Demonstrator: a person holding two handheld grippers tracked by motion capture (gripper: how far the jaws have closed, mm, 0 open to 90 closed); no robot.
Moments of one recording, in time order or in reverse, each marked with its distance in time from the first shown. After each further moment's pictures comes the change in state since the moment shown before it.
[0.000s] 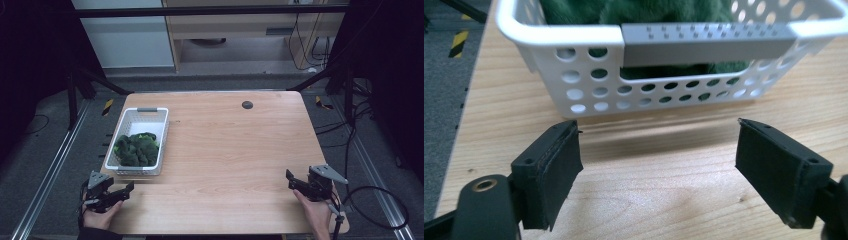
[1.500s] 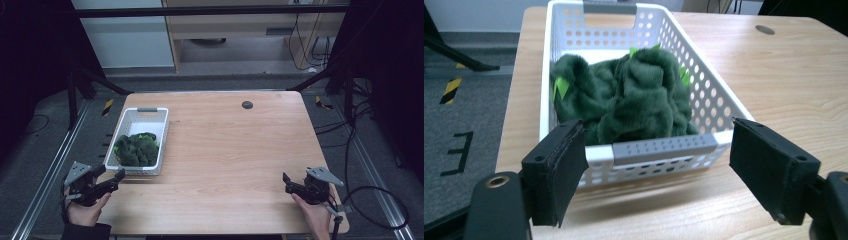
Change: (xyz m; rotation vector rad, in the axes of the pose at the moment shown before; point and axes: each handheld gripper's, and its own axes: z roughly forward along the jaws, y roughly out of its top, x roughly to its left) left arm 0.000 0.045 -0.041 -0.153 -0.067 -0.001; right arm 0.010 -0.004 -0.002 0.007 0.014 -0.063
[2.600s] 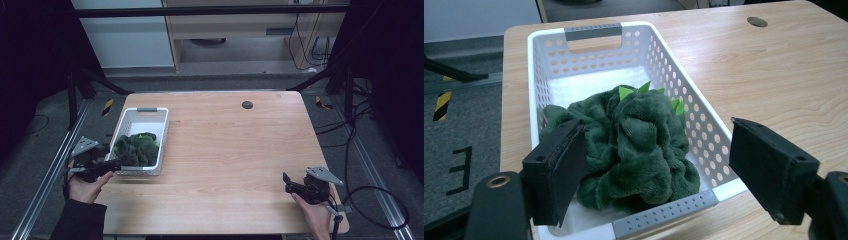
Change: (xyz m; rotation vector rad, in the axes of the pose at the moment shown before) left arm 0.001 0.058 0.025 0.091 -0.040 0.095; right arm 0.000 0.001 0.001 0.010 -0.013 -0.006
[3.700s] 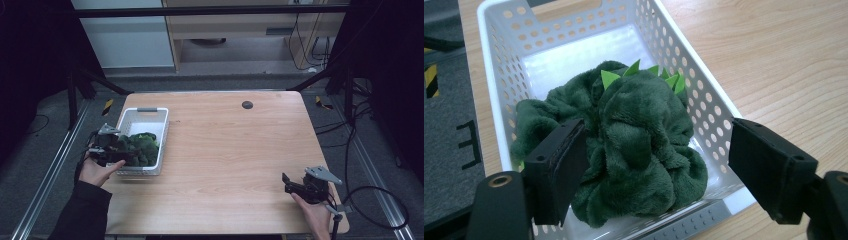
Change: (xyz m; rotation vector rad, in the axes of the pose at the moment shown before) left arm -0.007 0.030 0.045 0.251 -0.016 0.105; right arm 0.000 0.000 0.002 0.017 0.011 0.001
